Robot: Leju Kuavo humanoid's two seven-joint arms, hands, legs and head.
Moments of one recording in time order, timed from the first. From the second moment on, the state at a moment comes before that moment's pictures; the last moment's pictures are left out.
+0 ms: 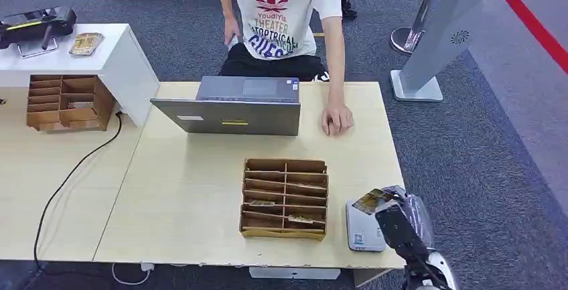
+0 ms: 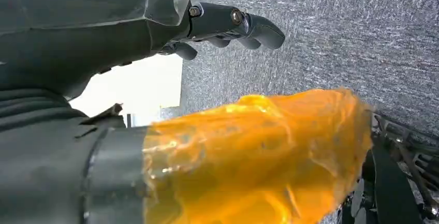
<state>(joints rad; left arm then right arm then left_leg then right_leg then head) -0.11 -0.15 1.30 -0.19 -1.06 -0.09 0.35 0.10 -0.16 0.23 -1.62 0.48 -0.23 -0.01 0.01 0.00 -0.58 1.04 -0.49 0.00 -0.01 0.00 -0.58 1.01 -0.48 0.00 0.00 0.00</state>
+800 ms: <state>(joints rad) -0.11 -0.15 1.31 -0.19 -1.07 -0.09 0.35 0.05 -0.19 0.28 -1.55 0.68 -0.20 0.08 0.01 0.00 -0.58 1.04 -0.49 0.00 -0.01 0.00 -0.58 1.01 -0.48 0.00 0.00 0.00</state>
